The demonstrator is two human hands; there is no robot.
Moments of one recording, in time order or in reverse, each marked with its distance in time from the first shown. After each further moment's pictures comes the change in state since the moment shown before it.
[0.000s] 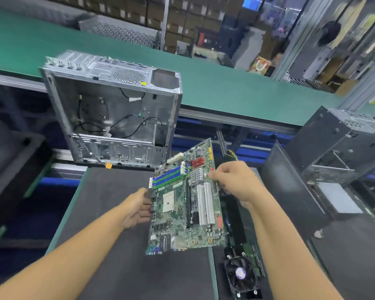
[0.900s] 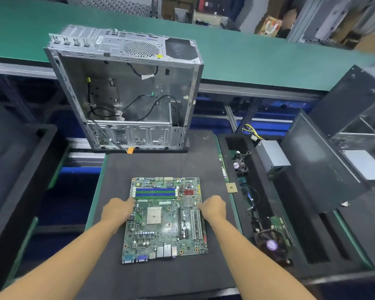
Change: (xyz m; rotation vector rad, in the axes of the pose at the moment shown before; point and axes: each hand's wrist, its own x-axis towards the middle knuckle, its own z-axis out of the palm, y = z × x) left_hand -0.013 -0.055 -0.109 0.617 0.528 0.004; right_hand 0.038 0.124 0.216 -0.121 0.103 0.552
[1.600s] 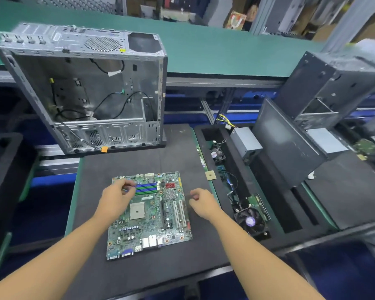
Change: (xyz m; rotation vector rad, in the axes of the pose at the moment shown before) left_hand -0.031 0.031 0.010 -0.014 0.008 0.645; right_hand -0.017 0.045 -0.031 -0.031 -0.141 -0.260
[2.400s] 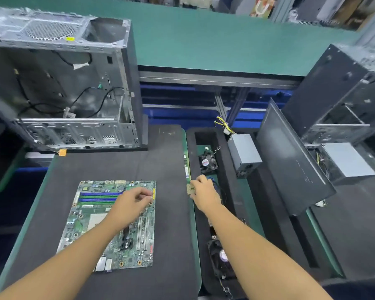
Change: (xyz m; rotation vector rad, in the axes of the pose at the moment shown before) left_hand 0.028 0.077 0.119 -0.115 -0.155 -0.127; right_hand 0.121 0.065 -0.078 -0.508 0.062 -0.327
